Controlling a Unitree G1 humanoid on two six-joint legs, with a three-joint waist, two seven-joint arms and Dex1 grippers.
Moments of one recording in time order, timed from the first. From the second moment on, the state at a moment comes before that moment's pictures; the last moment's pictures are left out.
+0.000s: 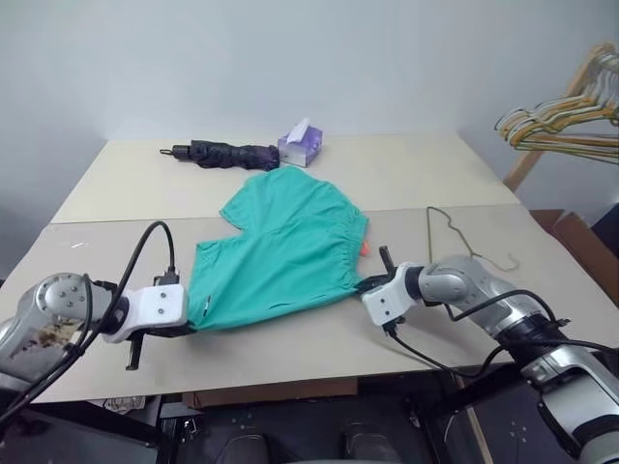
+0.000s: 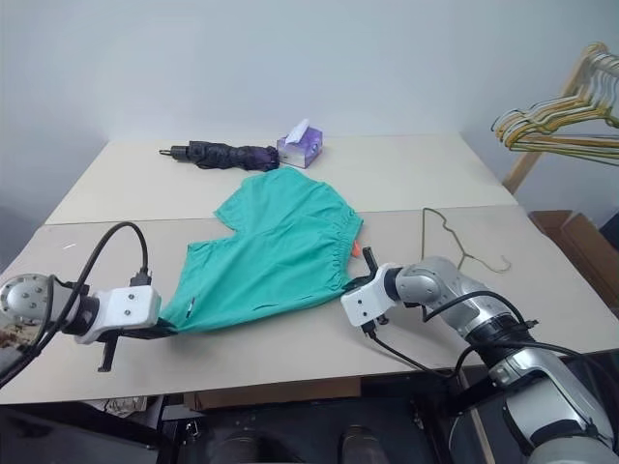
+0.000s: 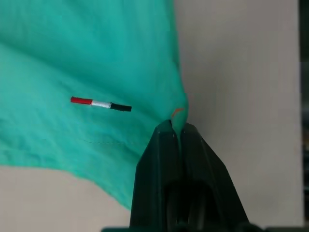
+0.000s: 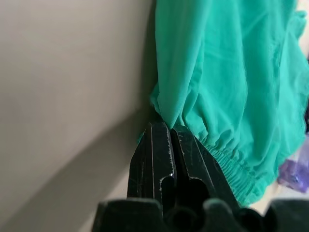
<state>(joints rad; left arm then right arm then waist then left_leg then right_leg) -0.06 1.18 -0.07 -0.20 -0.14 0.18 -1.29 -0.61 -0.76 0.56 0.26 -0.44 -0.49 0.82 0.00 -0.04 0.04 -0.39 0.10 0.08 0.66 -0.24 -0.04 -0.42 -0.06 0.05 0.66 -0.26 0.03</state>
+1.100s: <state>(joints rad) -0.18 1.11 0.04 -0.25 -0.34 0.31 -1.36 -0.46 -0.82 0.16 -0.08 0.03 0.39 0.97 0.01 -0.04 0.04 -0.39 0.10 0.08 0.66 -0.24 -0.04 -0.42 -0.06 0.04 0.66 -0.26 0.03</state>
